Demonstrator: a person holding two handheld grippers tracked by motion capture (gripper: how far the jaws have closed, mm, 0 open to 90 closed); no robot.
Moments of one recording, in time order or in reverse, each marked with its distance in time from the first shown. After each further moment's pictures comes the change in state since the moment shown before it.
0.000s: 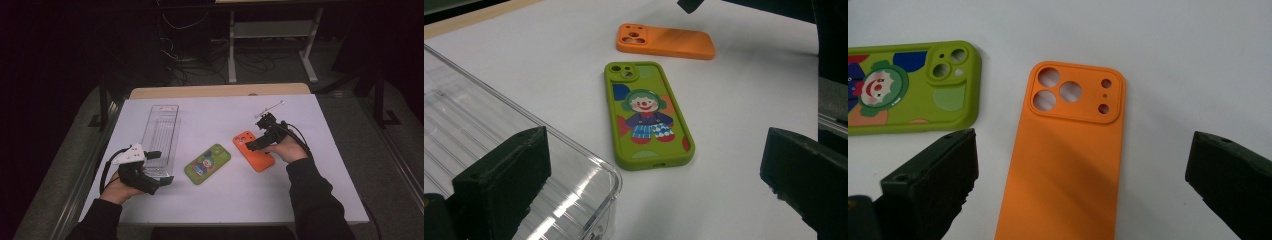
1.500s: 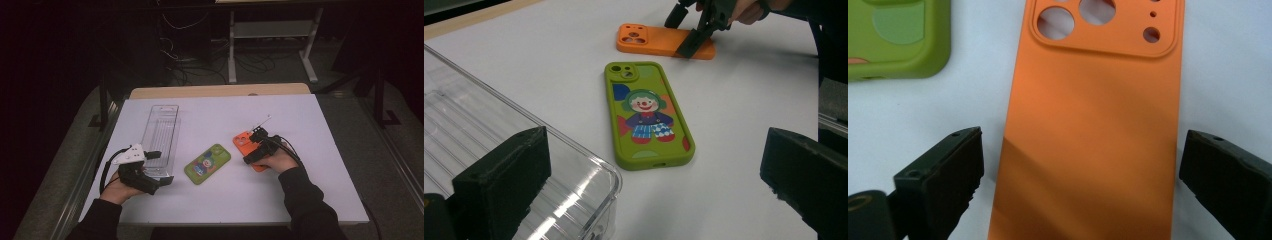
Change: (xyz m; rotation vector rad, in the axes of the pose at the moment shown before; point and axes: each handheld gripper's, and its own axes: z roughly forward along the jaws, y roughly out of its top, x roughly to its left) left arm 0.000 0.000 -0.001 0.008 0.002 0.001; right arm 0.015 -0.022 0.043 0.165 -0.043 0.013
